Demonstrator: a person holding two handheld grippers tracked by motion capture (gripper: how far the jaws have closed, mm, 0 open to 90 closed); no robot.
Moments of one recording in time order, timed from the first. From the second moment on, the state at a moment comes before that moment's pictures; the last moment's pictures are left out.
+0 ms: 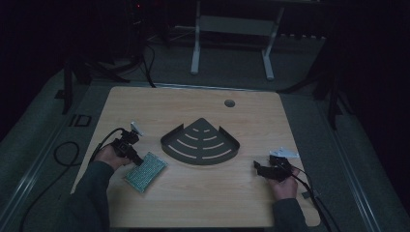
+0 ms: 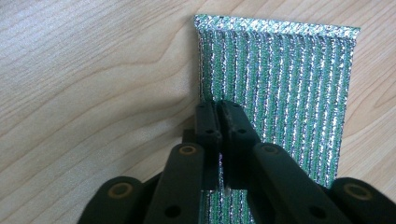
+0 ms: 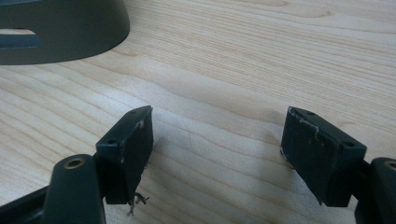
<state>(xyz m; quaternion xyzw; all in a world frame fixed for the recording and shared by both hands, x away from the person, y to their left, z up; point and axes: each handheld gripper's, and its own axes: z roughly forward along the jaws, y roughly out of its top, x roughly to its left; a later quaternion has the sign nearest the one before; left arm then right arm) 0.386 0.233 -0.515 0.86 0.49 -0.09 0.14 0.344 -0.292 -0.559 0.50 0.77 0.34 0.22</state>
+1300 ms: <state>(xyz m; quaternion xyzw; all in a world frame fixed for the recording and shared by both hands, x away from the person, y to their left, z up) 0.388 0.237 -0.462 0.87 0.47 -0.05 0.15 0.344 -0.292 -0.559 0.50 0.77 0.34 0.22</state>
